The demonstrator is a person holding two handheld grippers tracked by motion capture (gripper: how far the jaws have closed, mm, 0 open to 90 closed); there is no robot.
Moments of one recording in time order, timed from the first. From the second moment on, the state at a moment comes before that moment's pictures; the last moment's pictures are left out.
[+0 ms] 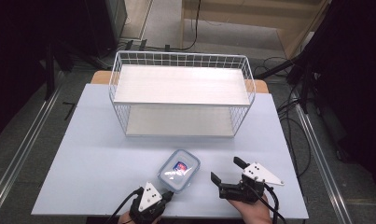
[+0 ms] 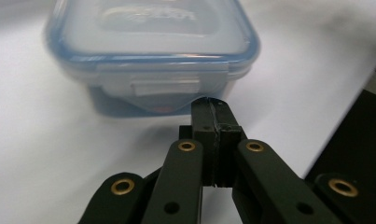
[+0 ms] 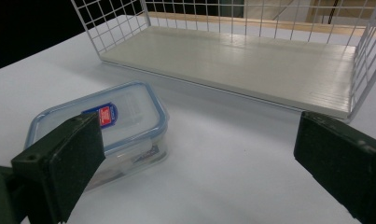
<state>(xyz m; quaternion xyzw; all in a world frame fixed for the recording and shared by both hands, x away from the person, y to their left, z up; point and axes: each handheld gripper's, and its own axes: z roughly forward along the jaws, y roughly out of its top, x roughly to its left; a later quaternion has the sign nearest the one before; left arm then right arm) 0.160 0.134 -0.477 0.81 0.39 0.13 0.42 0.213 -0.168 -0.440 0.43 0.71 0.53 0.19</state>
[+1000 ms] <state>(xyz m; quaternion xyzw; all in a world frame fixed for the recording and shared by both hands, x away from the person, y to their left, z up) 0.206 0.223 -0.458 0.75 0.49 0.17 0.41 0.256 -0.107 -0.470 0.36 0.80 0.46 0.12</state>
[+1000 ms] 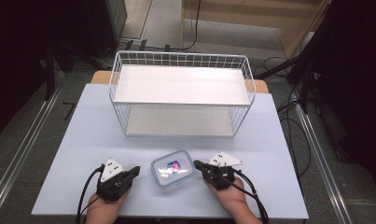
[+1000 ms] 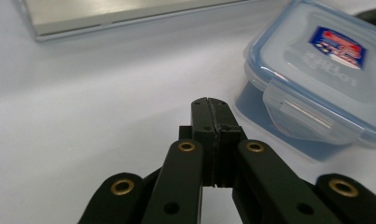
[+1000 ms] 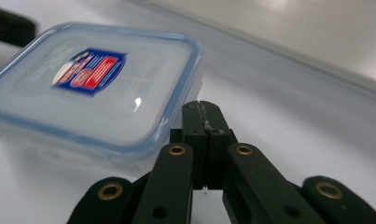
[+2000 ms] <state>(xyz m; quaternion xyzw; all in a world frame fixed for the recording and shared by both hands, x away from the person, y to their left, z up) 0.224 0.172 -0.465 0.79 0.44 0.13 0.40 0.202 -0.172 -0.461 0.43 0.76 0.47 0.15</state>
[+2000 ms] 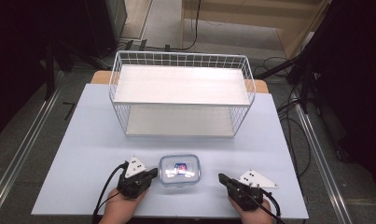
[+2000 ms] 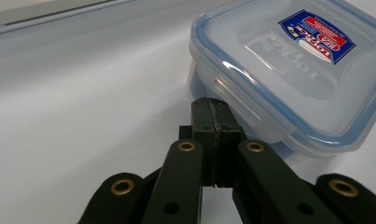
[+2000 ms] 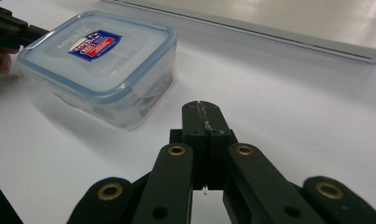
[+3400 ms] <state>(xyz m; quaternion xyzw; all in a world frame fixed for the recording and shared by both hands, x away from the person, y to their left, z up) 0.215 0.215 -0.439 0.75 0.48 0.12 0.44 0.237 -0.127 -0.448 0.42 0.75 0.51 0.08</state>
